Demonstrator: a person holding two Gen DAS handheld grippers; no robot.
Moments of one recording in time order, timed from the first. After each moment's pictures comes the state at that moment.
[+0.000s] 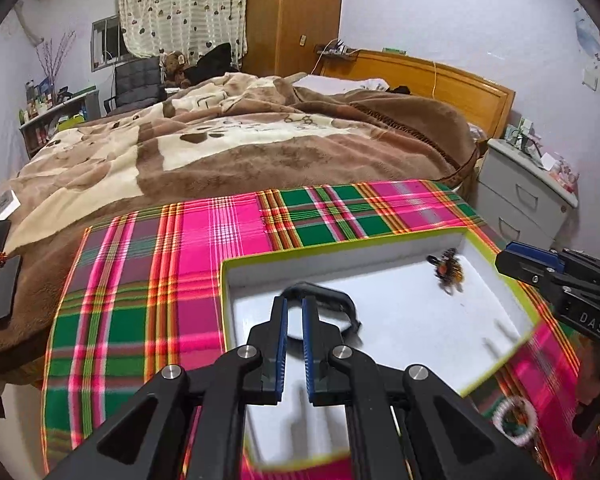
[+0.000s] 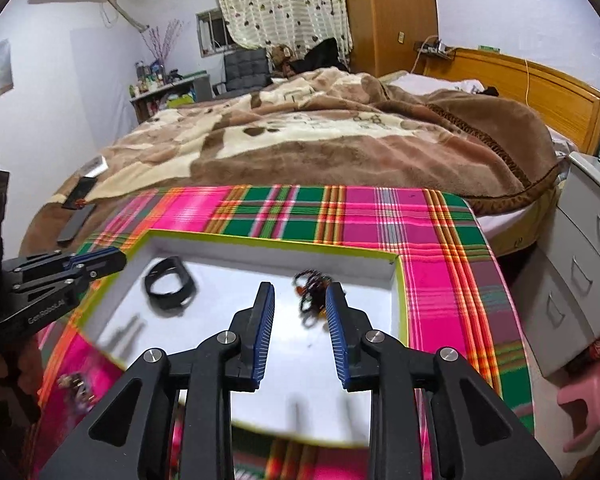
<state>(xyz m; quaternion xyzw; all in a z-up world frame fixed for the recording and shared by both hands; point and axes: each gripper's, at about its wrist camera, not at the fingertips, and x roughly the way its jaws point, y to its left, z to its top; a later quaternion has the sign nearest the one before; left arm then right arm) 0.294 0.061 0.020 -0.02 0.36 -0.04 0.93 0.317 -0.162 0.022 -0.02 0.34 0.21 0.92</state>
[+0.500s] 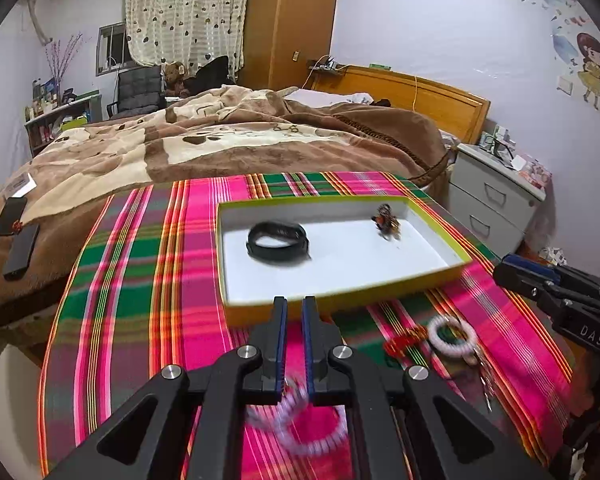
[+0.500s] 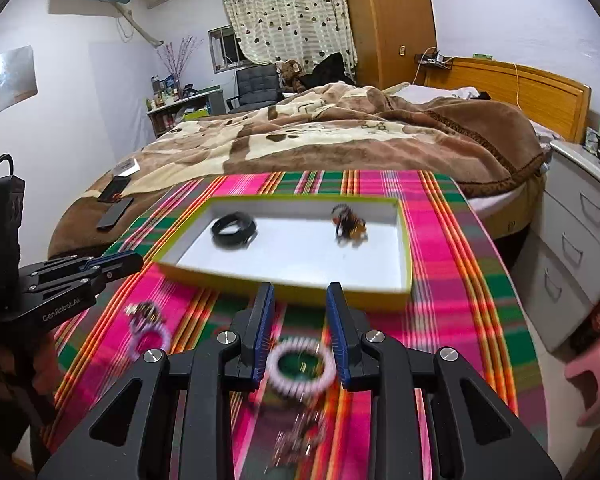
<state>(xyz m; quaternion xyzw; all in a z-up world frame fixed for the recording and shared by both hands) 0.169 0.043 0.027 -0.04 0.34 -0.05 0.94 0.200 -0.178 0.027 0.00 0.32 0.22 0.92</state>
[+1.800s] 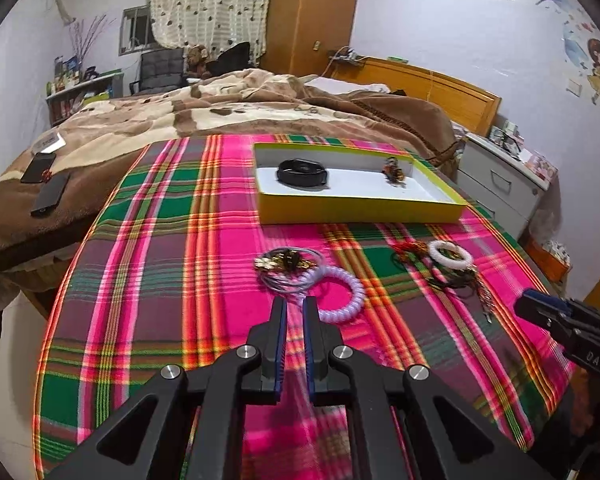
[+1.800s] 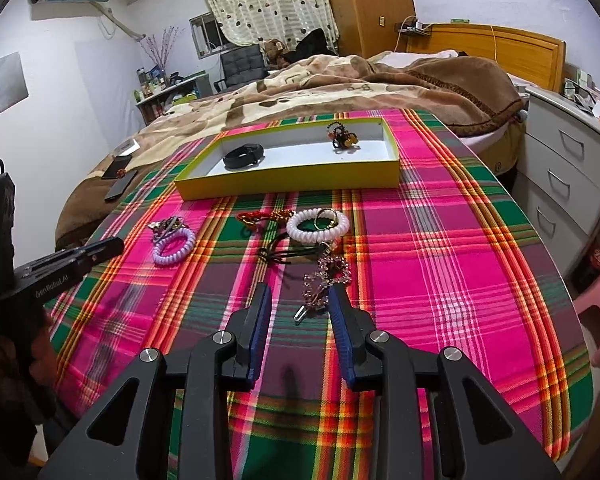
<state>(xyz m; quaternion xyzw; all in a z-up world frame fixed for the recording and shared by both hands) 0.095 0.062 -0.002 -0.06 0.36 -0.02 0.93 0.116 -0.193 -0.017 0.03 0.37 0.20 0.91</state>
